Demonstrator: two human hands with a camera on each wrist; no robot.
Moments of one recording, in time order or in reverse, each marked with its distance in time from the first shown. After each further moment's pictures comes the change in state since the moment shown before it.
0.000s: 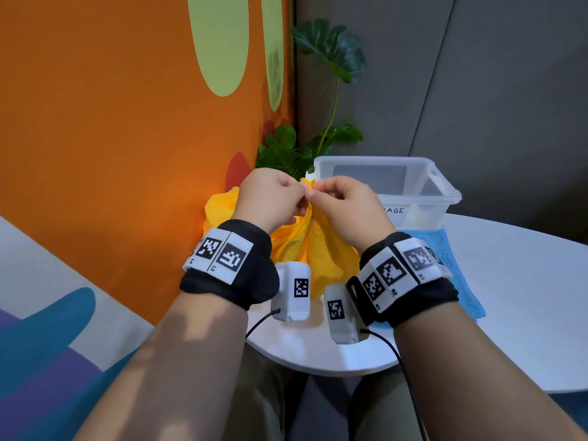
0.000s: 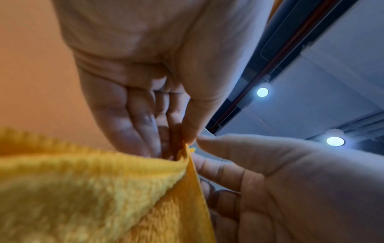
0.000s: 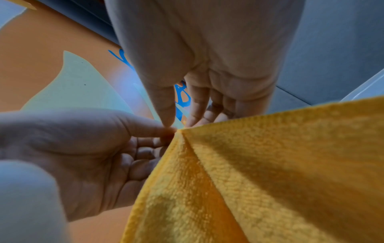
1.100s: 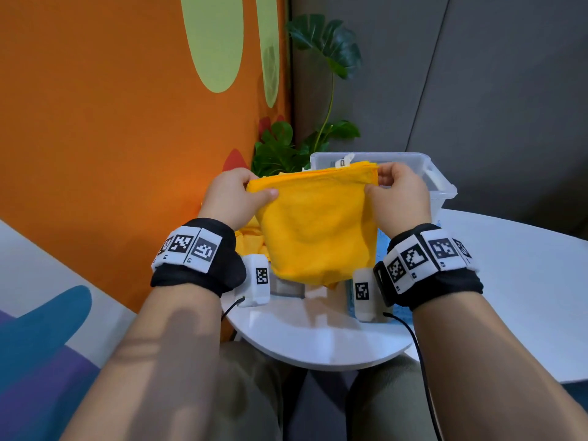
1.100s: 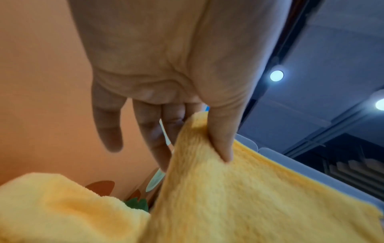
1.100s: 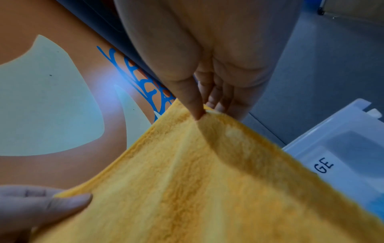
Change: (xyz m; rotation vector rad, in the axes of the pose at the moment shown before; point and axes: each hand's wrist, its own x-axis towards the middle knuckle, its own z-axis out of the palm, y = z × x) left_hand 0.022 -0.038 -0.033 0.329 0.060 0.126; right_hand 0.009 0.025 -0.045 -0.129 0.310 0.075
